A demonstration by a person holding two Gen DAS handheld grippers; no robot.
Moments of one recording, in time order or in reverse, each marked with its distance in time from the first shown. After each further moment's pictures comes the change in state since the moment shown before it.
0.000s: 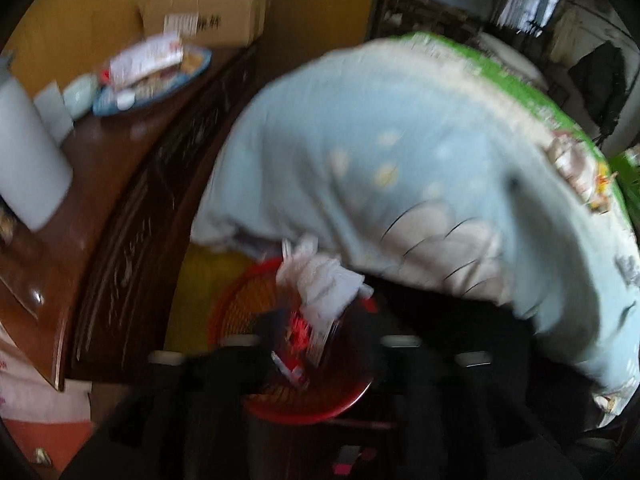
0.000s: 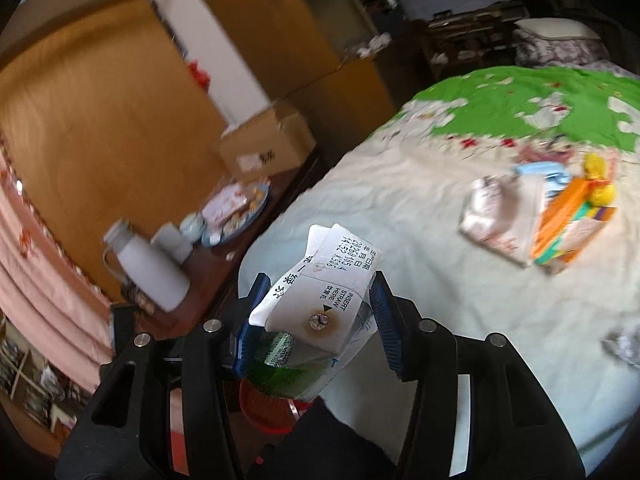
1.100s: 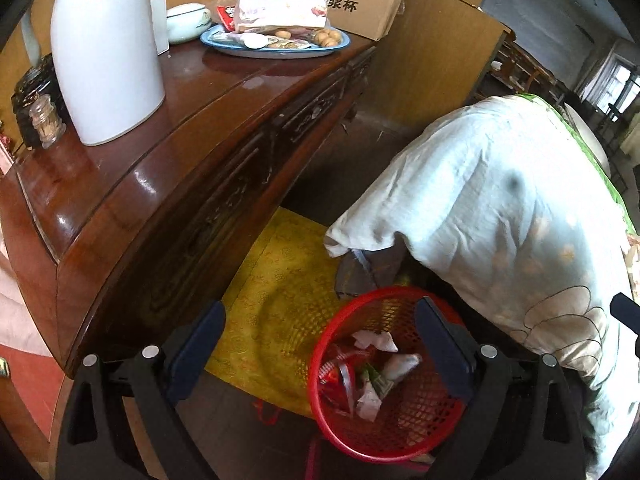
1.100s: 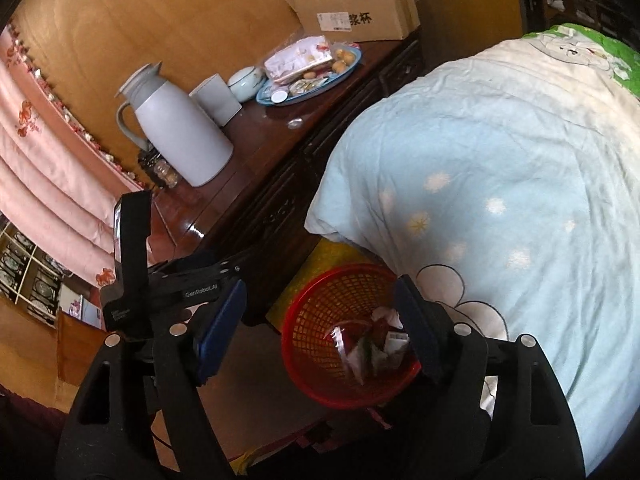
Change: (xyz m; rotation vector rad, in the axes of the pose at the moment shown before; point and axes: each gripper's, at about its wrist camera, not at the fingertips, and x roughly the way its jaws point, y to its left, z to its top) left arm 0.014 0.133 -0.002 -0.308 -0.055 0.087; right arm 0.156 0.129 -0.047 -0.222 0.413 0.126
